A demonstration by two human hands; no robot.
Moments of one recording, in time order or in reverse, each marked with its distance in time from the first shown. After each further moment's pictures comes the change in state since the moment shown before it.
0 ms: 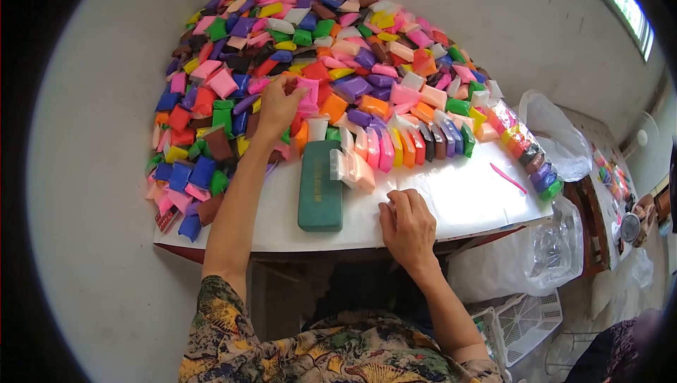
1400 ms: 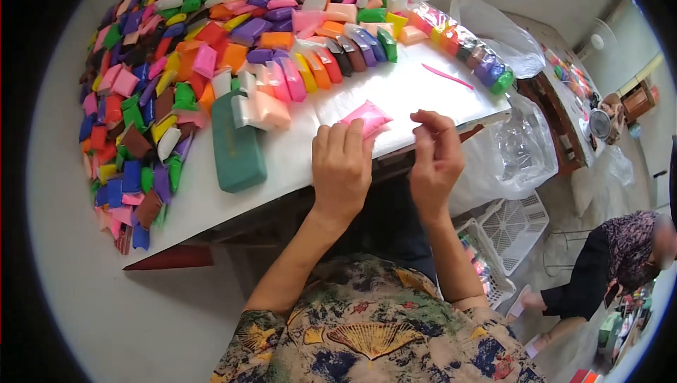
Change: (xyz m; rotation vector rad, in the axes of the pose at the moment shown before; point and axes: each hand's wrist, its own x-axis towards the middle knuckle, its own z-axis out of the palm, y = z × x) left_hand -0.237 0.146 0.132 0.283 -0.124 0.478; right_hand -0.042 0.033 -0.080 0.349 0.489 0.351
